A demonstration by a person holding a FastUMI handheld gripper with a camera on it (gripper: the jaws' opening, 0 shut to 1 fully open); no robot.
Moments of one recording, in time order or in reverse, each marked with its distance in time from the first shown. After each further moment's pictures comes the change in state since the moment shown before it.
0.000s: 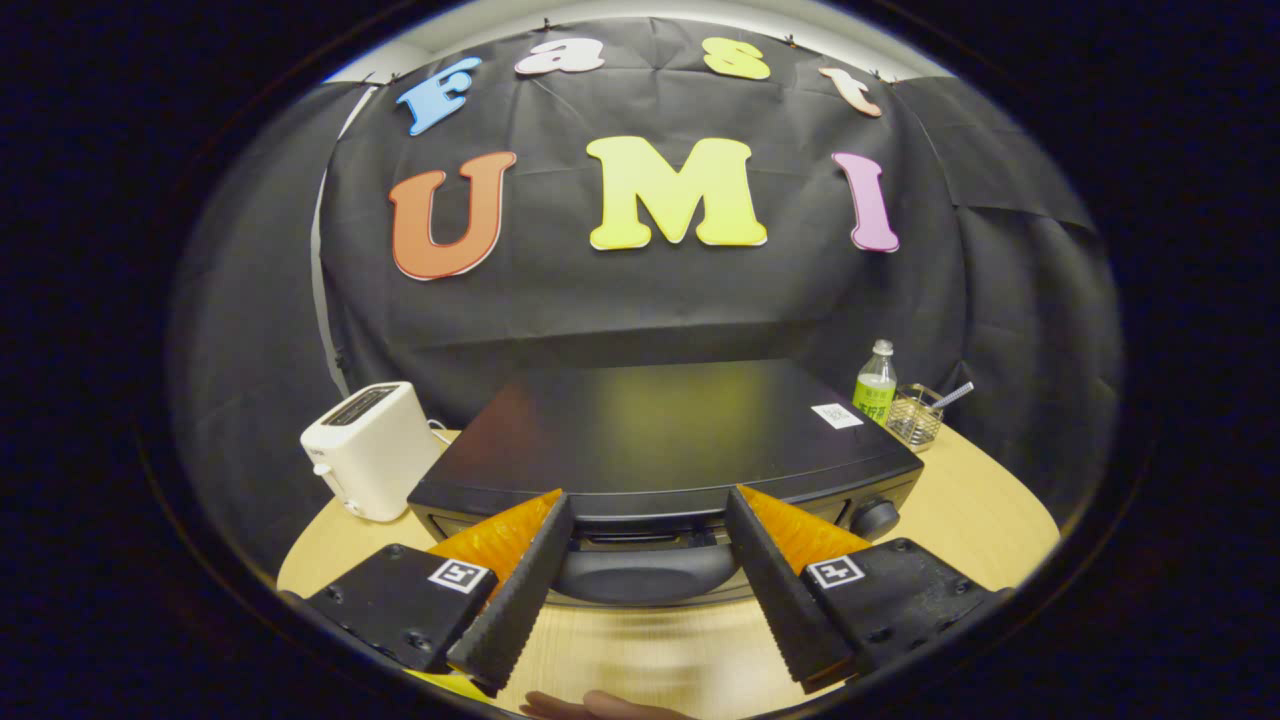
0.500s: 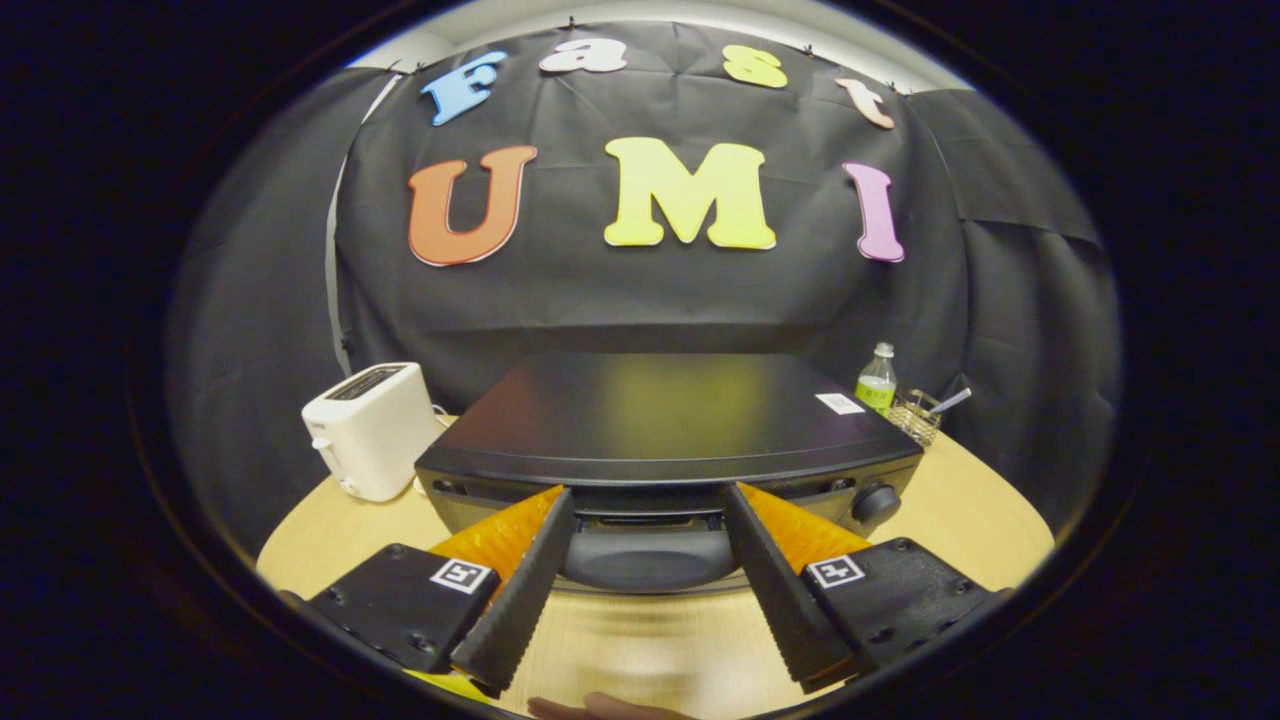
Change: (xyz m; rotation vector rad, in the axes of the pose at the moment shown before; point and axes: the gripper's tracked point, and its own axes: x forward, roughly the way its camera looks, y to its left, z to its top) arm -0.019 0.003 -0.019 -0.029 -0.021 -0.004
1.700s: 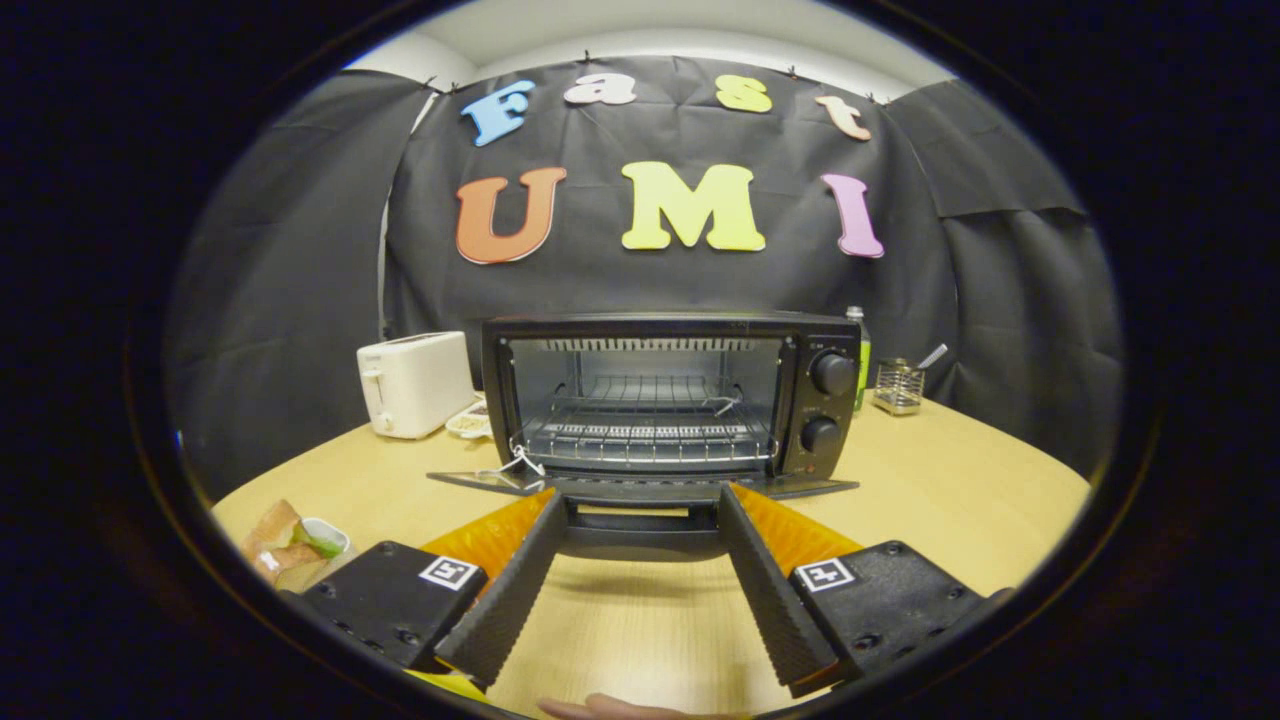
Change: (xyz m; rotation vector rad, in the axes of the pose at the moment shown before) arm -0.070 -0.011 -0.124 -0.015 -0.132 0.053
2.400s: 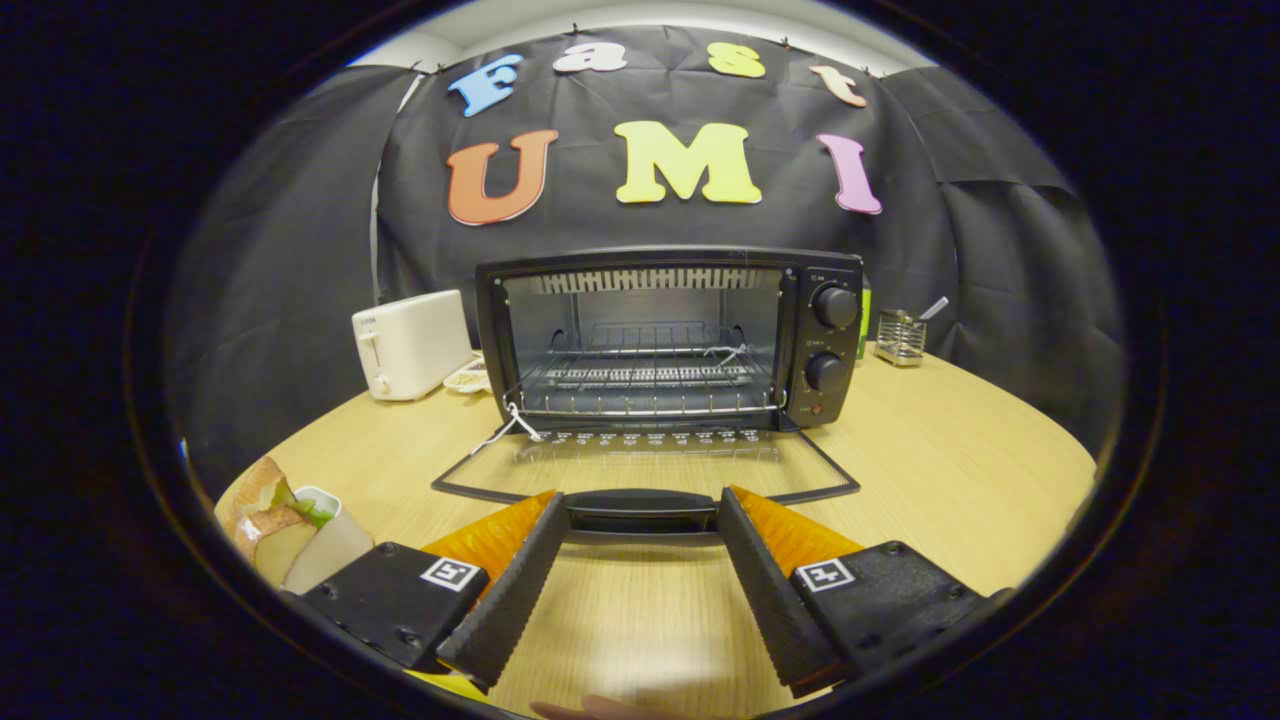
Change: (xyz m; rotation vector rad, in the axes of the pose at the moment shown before) arm -0.003 0.003 -0.039 0.028 0.149 -0.003
